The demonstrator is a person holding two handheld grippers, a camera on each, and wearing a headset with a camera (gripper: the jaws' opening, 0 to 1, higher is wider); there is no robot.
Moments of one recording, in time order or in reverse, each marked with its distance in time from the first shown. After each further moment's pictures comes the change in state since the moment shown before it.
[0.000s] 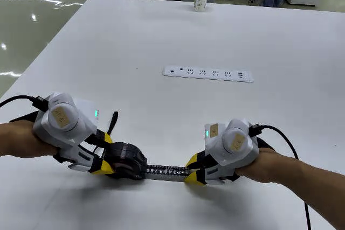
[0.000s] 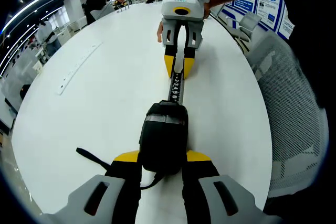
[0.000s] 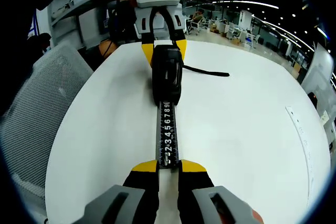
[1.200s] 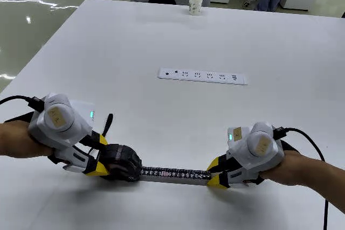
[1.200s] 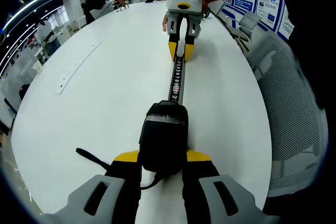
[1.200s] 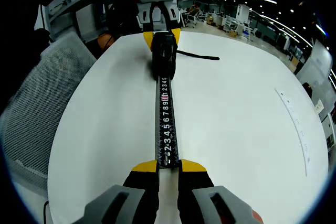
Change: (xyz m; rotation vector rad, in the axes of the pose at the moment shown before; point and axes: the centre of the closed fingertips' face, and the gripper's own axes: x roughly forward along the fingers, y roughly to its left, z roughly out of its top) left arm -0.001 -0.001 0.004 0.001 0.006 -0.007; right arm -0.040 -0.003 -0.049 0.024 0.068 -0.019
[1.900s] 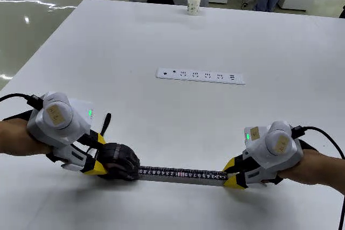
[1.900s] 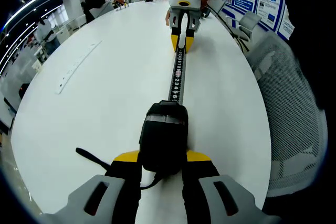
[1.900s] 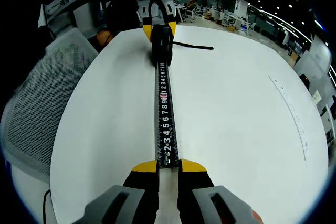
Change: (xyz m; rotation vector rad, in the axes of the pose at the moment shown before) left arm 0.000 0.000 0.001 -0.004 0.008 -0.005; right arm -0.026 0.000 -0.034 0.023 0.042 -0.004
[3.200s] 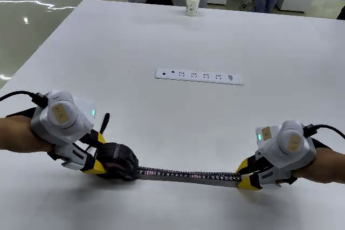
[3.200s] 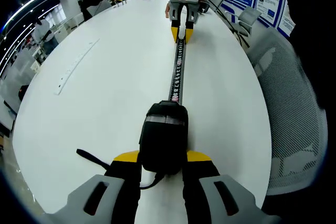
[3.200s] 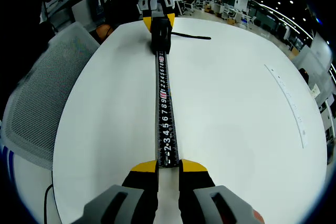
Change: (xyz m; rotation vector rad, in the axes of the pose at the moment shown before) left arm 0.003 -0.001 0.001 0.023 0.042 0.001; right arm -0.015 0.003 -0.026 0.001 0.067 0.006
